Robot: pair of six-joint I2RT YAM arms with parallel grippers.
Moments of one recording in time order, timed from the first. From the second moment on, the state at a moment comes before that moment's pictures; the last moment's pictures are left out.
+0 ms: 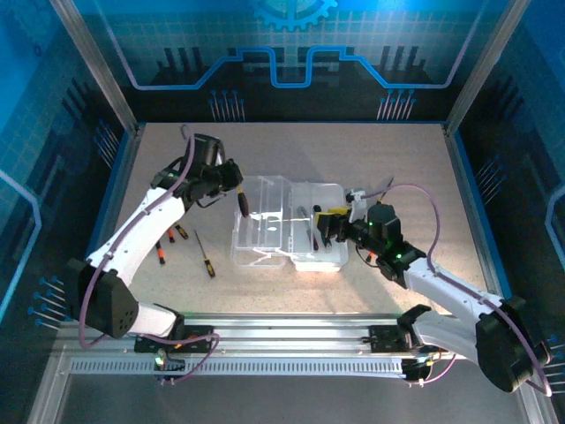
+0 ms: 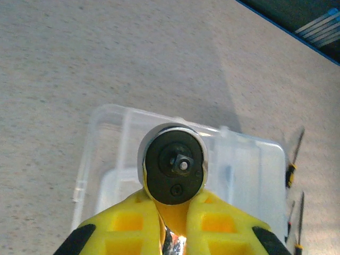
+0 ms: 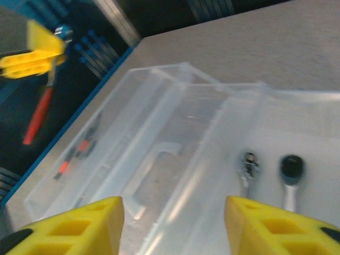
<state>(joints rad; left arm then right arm) -0.33 1.40 1.26 -0.63 0.08 -0.70 0.52 1.06 0.48 0.27 -0.27 0.46</state>
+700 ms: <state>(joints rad) -0.60 1.40 1.14 -0.34 0.07 -0.85 0.67 1.27 0.77 0.12 -0.33 0.55</state>
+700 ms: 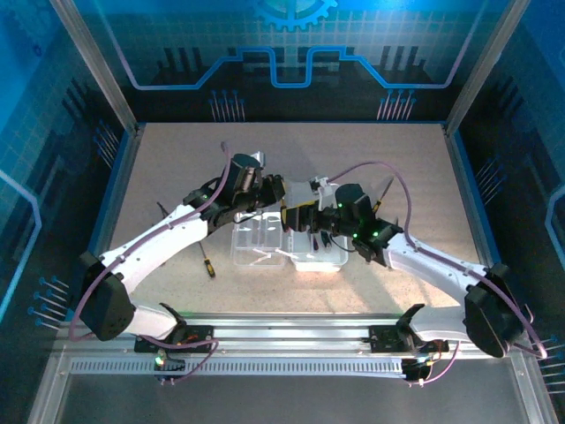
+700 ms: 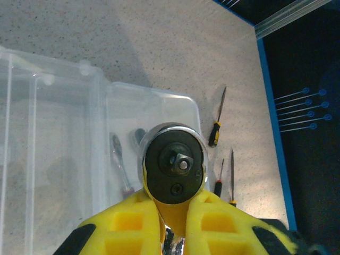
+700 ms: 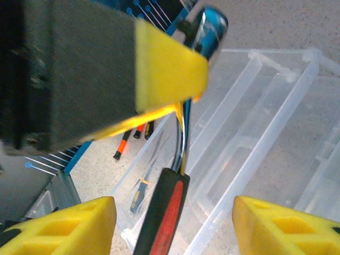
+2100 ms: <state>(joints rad) -0.55 1.21 1.02 -0.22 0.06 -0.82 0.65 1.21 0.70 0.02 -0.18 0.62</state>
